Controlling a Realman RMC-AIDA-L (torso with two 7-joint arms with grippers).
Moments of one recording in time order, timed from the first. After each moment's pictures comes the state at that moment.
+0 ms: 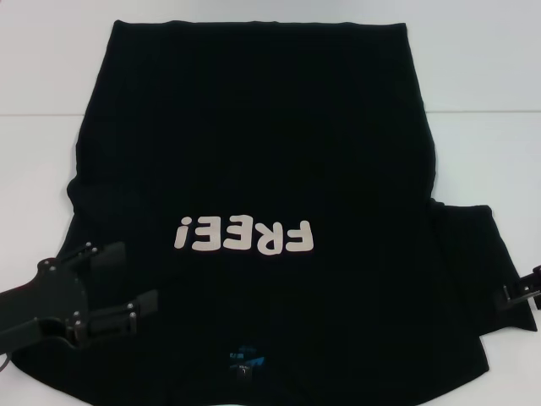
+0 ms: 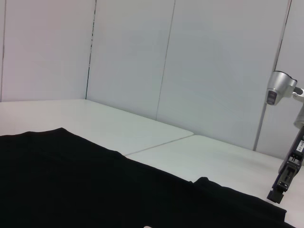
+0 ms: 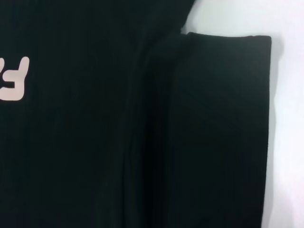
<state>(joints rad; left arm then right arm) -0.31 -2.14 0.37 0.77 2.06 1.74 -1.17 0.69 1.96 -0.74 -0.81 -2.73 -1.52 2.54</state>
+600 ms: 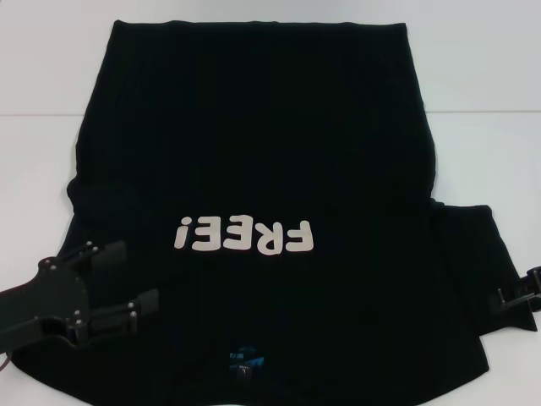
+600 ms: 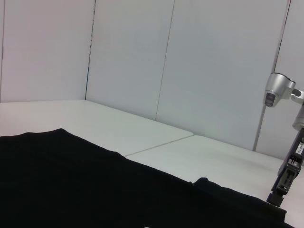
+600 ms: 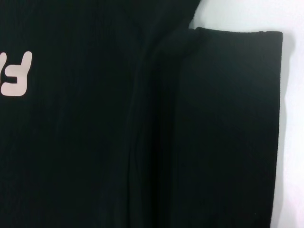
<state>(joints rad) -0.31 -2.14 0.37 0.77 2.06 1.74 -1.17 0.70 1.96 -0.75 -0.79 -2.73 -1.52 2.54</state>
